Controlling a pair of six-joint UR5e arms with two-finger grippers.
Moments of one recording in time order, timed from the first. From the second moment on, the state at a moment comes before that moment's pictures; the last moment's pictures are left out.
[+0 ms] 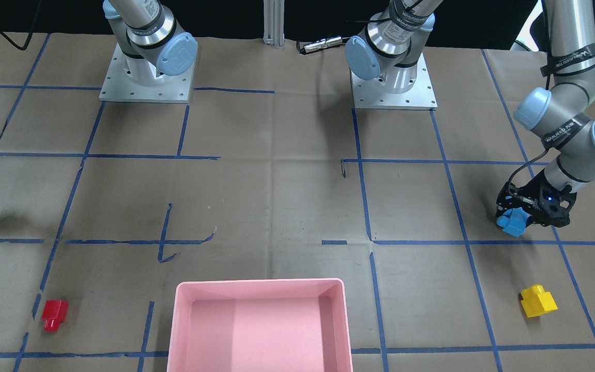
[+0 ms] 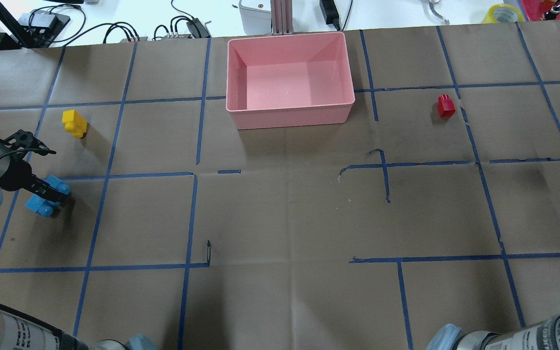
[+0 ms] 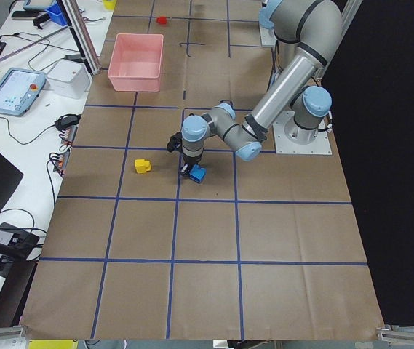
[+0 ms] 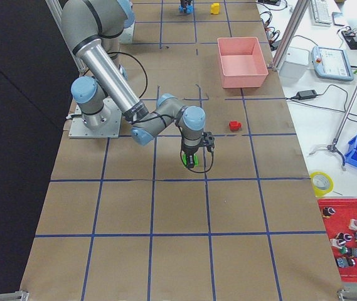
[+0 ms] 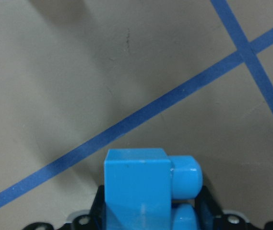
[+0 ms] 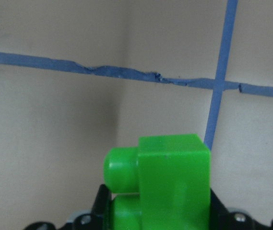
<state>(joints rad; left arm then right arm) -0.88 -1.90 -2.00 -0.77 1.50 1.23 0.84 -1.33 1.91 -2.23 -1.65 -0.87</state>
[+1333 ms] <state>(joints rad) -1.17 -1.92 -1.24 -1.58 1.50 0.55 1.64 -0.96 1.22 -2.22 -1.25 -0.17</state>
